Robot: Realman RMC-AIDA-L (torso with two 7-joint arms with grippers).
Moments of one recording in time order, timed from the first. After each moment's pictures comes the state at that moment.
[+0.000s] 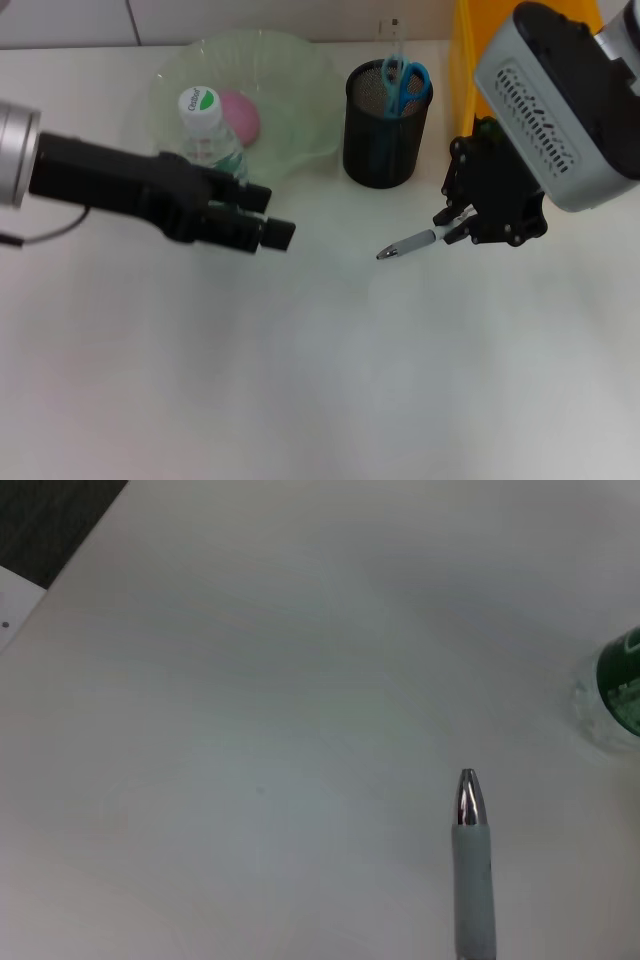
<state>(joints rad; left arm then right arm) -0.56 -2.05 0.94 1.19 2.03 1.86 -2.14 0.80 2.08 -1.35 -1.34 -2.55 -1.75 1.45</state>
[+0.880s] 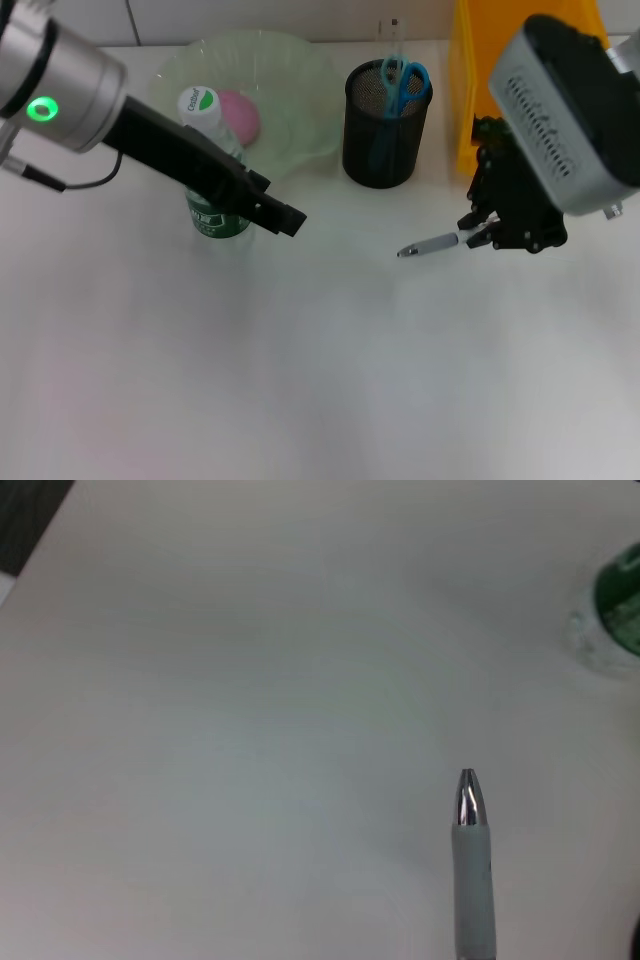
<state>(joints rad) -0.71 -2.07 1.10 1.33 2.31 1.79 -2.42 0.75 2.08 -1.34 -1.37 -2.59 -1.74 1.52</state>
